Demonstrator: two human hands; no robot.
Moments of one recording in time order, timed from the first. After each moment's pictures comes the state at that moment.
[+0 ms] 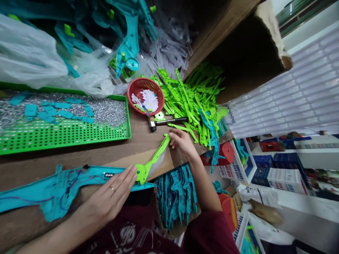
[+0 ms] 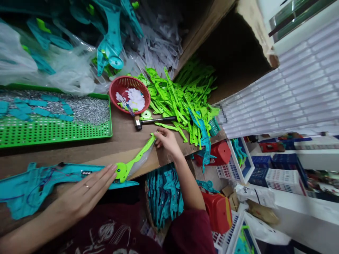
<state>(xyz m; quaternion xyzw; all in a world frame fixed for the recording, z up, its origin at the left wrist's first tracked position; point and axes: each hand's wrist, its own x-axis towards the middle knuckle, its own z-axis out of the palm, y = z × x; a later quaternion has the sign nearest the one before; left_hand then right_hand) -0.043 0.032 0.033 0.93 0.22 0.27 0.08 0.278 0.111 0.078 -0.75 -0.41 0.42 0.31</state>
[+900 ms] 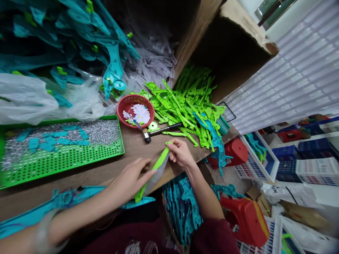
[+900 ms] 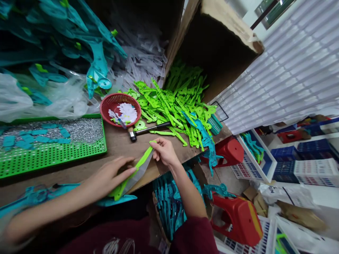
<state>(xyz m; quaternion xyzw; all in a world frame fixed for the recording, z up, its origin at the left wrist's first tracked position) 0.038 0.106 0.075 0.78 0.33 0.18 0.49 0.270 0.089 0.082 -0.62 -0.31 0.55 0.47</state>
